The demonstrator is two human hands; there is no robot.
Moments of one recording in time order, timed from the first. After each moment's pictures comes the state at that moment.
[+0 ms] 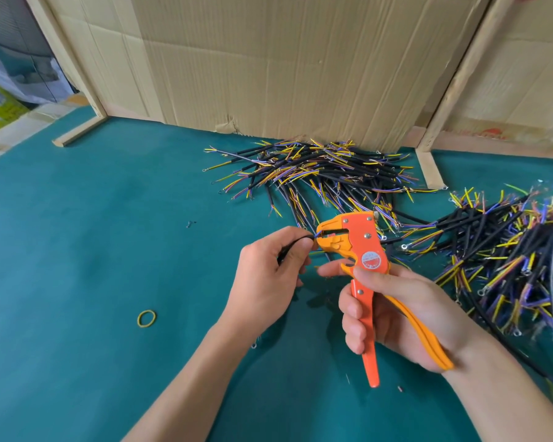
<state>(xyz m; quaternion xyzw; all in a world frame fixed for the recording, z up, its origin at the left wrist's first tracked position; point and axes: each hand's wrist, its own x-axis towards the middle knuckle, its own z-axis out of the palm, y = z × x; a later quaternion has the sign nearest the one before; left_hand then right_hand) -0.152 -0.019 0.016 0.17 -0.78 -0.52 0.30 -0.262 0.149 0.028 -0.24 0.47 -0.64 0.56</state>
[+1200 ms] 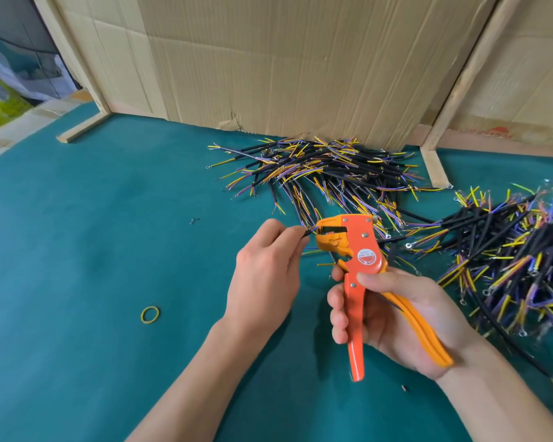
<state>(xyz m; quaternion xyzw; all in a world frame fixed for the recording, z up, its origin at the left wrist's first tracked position) -0.150 -0.017 0.017 0.17 -0.86 -0.21 0.43 -0.253 0.145 0.034 -0.18 0.37 -0.68 0.61</state>
